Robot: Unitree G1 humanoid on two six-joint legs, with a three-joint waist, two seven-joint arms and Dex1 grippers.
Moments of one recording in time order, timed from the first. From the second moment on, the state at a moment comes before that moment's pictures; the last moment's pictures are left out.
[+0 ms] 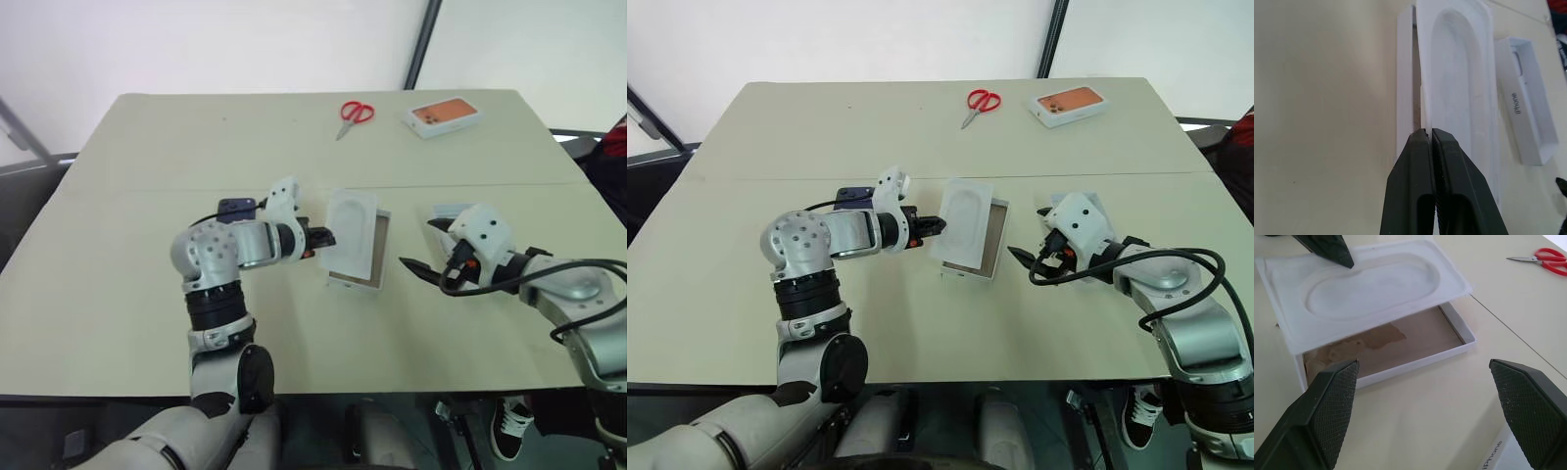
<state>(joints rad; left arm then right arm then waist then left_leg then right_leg) -0.83 -0.16 0.40 -0.05 -0.54 1.60 0.07 -0.19 -0.82 -0.10 -0.45 0.33 0.62 0.70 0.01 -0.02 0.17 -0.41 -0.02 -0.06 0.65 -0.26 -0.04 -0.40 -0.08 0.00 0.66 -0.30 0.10</state>
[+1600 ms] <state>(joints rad) -0.17 0.69 0.02 -0.37 -0.40 0.54 -0.81 -0.72 -0.44 0.28 0.07 0.08 0.90 0.45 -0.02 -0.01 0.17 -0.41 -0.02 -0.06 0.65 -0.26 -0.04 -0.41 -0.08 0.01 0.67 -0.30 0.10</state>
